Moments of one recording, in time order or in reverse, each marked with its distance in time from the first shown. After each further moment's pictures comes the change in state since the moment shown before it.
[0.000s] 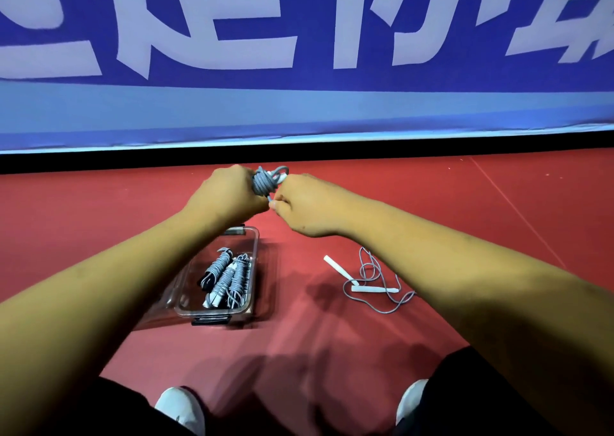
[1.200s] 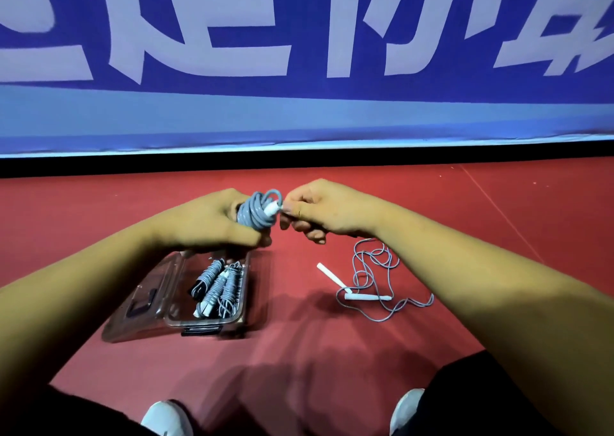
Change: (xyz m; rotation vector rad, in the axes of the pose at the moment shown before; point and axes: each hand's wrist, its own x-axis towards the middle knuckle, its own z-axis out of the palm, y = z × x) left_hand -0.037 0.002 -0.029 -0.501 -0.517 0.228; right_hand -0.013 0.033 -0.001 0.824 -0.161 0.037
